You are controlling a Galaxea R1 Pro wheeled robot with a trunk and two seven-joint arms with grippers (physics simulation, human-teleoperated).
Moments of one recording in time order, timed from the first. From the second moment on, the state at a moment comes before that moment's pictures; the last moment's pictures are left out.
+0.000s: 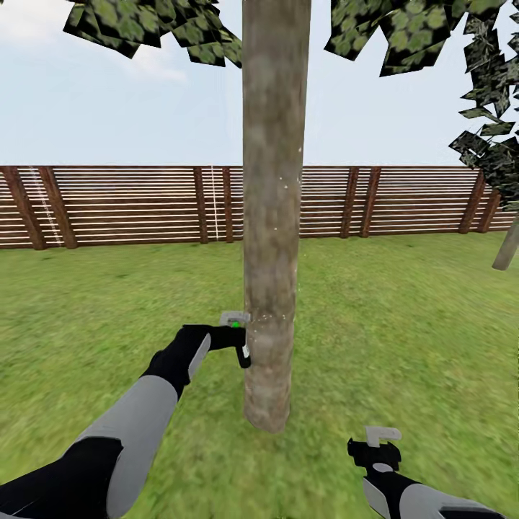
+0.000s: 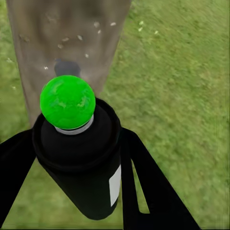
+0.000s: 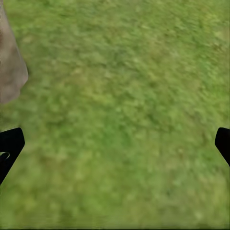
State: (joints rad) left arm -0.94 -0.17 0.01 -0.57 -0.04 0.53 -0.33; right arm -0.68 -0.03 -0.02 0.05 0.03 -0.26 -0.28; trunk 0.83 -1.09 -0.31
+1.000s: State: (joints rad) left arm -1.50 -0.17 -0.18 -0.78 0.35 0.98 -0.35; right arm -0.68 -0.03 -0.02 0.05 0.03 -0.26 -0.28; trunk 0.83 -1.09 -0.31
